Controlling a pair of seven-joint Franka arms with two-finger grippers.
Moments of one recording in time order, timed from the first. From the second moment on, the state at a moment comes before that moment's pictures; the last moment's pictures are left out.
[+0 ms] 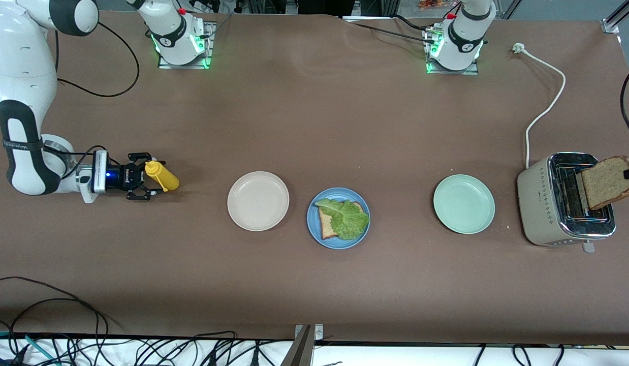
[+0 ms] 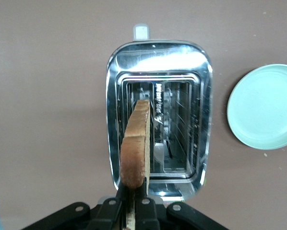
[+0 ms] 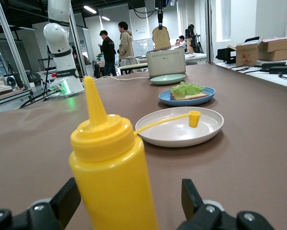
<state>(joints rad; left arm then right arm) 0.35 0.35 0.04 -1.46 0.05 1.71 0.41 -0.14 0.82 -0.25 -1.75 1.19 1.40 -2.53</state>
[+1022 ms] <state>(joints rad) 0.26 0.24 0.02 -1.39 0.01 1.53 0.41 -0.24 0.72 -0.33 -1.51 0.89 1.34 -2.02</state>
